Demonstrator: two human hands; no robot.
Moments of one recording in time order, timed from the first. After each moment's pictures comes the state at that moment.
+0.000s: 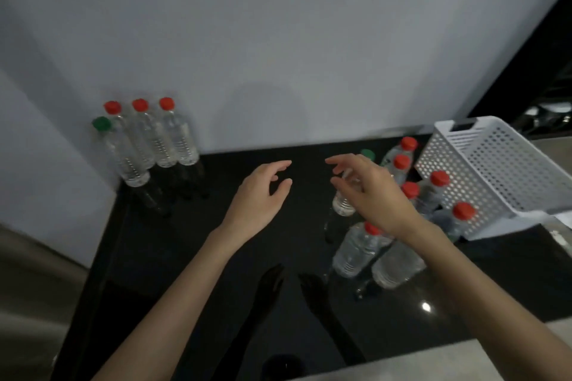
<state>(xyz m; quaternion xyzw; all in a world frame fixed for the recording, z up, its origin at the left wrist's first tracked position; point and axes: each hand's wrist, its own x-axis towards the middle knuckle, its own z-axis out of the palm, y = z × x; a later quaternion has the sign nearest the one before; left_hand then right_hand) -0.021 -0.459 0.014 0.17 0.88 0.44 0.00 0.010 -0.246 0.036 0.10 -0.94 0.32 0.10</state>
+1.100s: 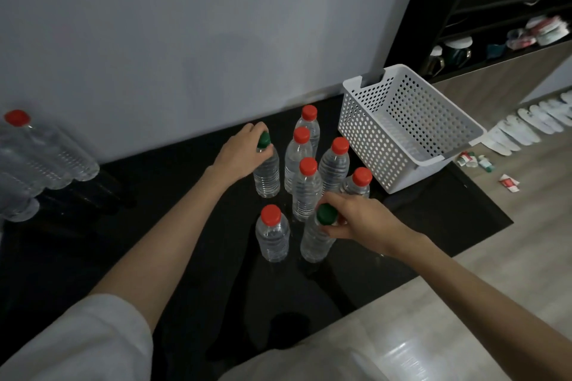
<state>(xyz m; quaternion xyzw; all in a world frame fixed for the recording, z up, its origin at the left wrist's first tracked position) -0.122 -0.281 -0.031 0.32 0.92 0.23 0.04 0.078 -0.096 -0.021 0.07 -0.97 0.20 -0.09</state>
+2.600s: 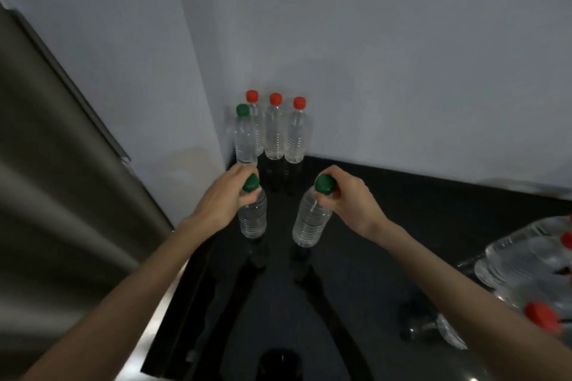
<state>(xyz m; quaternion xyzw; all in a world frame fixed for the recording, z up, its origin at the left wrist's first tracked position) -0.055 -0.735 -0.025 0.08 0.95 0.30 -0.05 -0.088 -0.480 0.000 0.20 -0.89 0.40 -0.07</state>
